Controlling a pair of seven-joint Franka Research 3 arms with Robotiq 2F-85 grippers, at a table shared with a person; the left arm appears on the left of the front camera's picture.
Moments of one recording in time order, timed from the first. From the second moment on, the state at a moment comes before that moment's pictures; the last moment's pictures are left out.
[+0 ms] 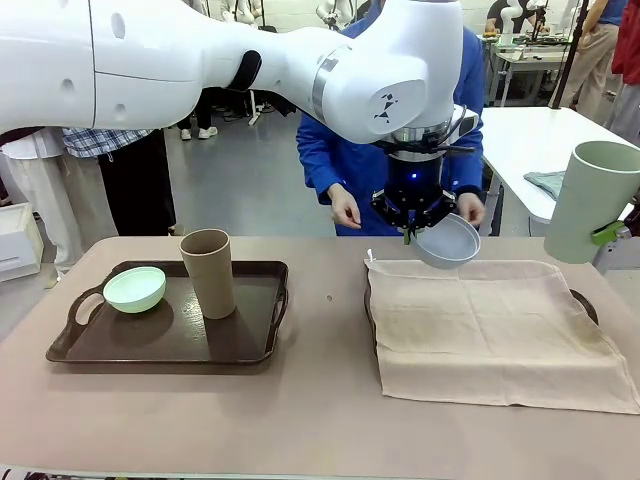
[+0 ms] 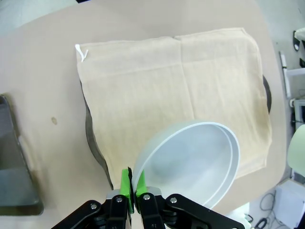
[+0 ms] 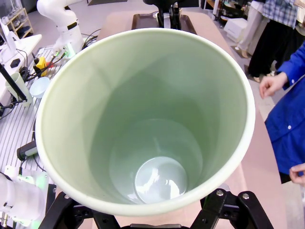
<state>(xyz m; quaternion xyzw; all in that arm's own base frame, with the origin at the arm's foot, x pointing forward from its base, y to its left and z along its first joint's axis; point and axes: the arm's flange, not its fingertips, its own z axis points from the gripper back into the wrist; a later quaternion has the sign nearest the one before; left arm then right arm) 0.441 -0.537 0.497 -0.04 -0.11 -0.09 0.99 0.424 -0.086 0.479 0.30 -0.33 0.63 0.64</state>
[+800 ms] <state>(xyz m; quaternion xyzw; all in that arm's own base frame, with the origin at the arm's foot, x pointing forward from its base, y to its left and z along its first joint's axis) 0.441 -0.537 0.497 -0.04 -0.11 -0.09 0.99 0.424 -0.086 0.479 0.30 -0.33 0.63 0.64</state>
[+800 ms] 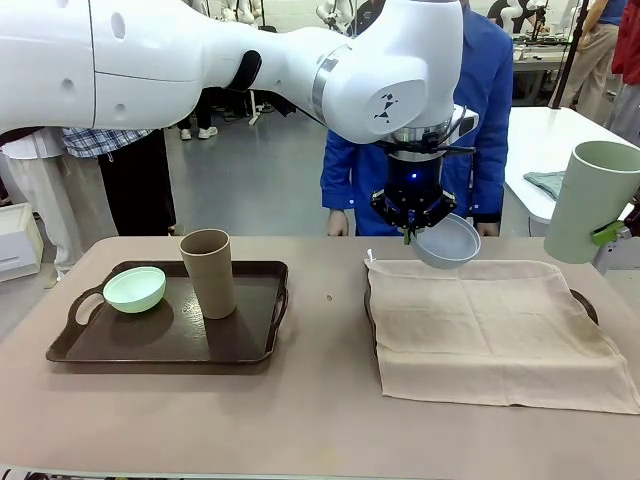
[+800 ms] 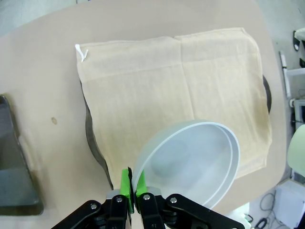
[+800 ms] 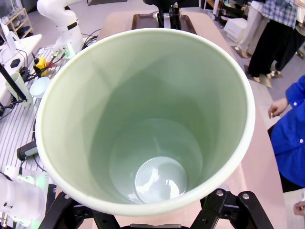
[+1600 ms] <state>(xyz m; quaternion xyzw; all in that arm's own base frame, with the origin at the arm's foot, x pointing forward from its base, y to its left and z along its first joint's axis) 0.467 -0.529 0.416 -0.11 -0.07 -0.04 0.99 0.460 -0.093 0.383 0.39 -0.32 0.60 0.62</state>
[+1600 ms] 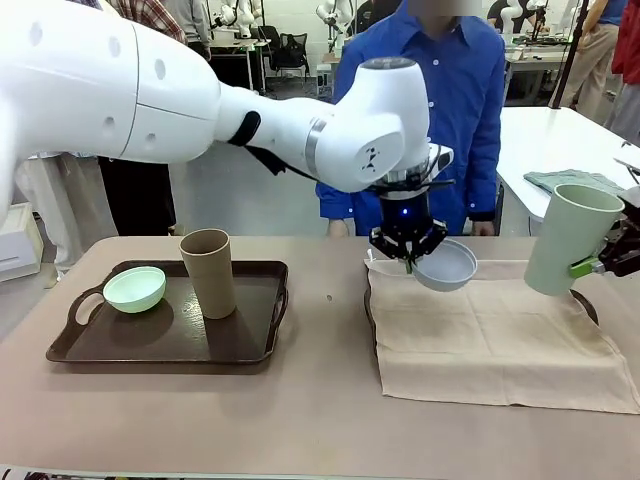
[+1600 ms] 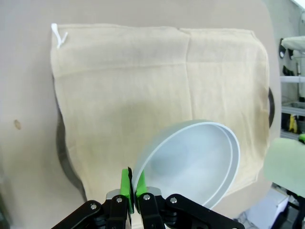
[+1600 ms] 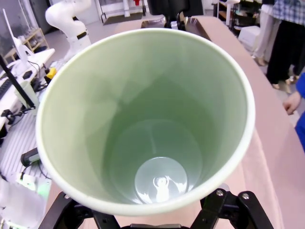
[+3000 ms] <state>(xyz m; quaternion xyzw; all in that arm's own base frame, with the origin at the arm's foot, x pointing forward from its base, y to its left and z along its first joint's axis) 0.469 -0.520 0.351 -0.09 -0.03 -0.03 0.99 0.492 -0.070 0.293 0.36 -0.29 0.61 0.65</state>
